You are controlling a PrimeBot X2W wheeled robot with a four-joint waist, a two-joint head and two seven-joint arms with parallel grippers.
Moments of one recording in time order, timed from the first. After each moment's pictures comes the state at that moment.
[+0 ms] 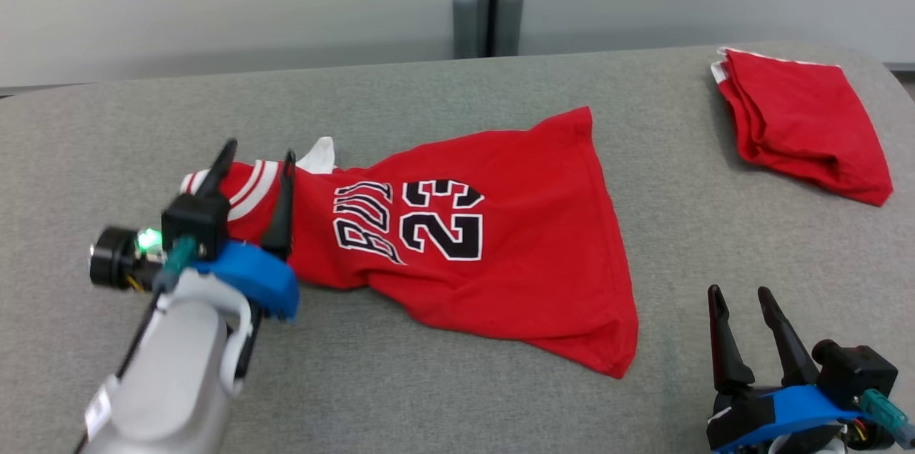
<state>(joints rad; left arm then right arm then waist) -0.56 0.27 -0.40 0.65 -0.29 -0.03 -0.26 -0.08 -0.05 -0.05 0.31 0.23 0.13 -0.26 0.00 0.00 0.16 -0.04</state>
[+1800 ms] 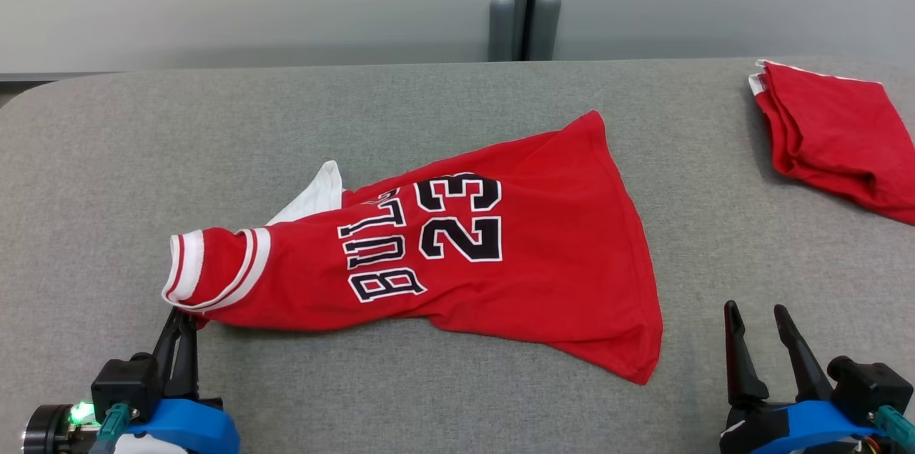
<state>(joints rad) -0.08 0.26 -0.09 0.40 -0.17 -0.03 -0.26 -0.04 -0.05 -0.08 0.31 0.24 0.13 -0.26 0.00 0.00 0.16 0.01</state>
